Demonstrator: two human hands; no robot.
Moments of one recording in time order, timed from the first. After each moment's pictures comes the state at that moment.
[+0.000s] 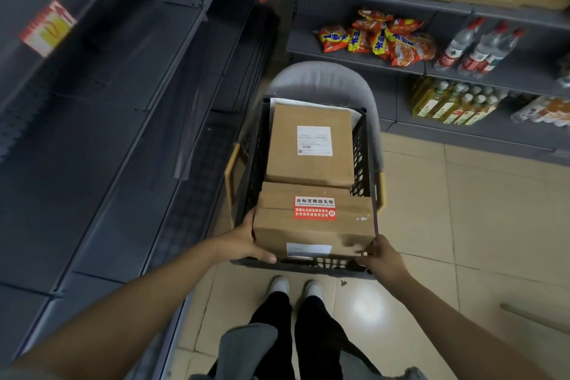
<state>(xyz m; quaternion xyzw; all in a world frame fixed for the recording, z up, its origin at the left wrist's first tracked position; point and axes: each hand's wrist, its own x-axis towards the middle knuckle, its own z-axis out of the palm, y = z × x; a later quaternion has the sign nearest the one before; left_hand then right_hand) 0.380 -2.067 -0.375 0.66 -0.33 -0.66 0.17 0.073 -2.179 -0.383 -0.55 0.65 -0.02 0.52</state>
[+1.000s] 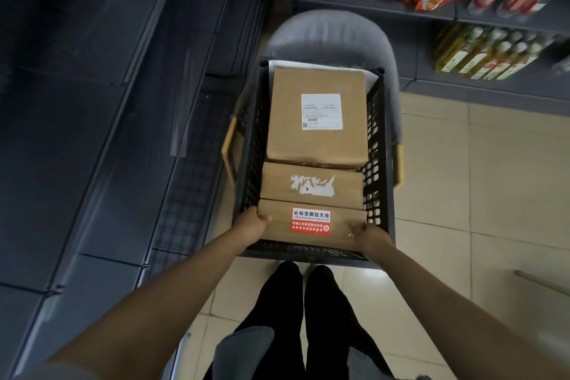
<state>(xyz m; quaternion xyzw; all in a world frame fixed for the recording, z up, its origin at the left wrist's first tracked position) 0.361 -2.097 -0.444 0.81 -0.19 -0.54 0.12 0.122 -2.202 -0.436 -0.57 0.67 0.20 0.44</state>
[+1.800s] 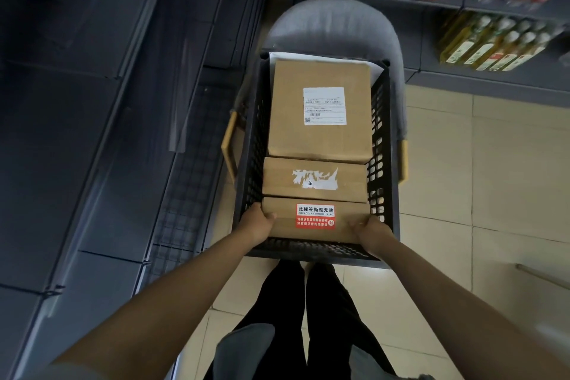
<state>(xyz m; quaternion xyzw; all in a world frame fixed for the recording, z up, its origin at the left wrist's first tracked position) 0.355 -2.102 -0.448 0.82 -0.22 -0.51 0.10 0.125 -2.209 -0.440 -0.57 0.65 0.21 0.46</state>
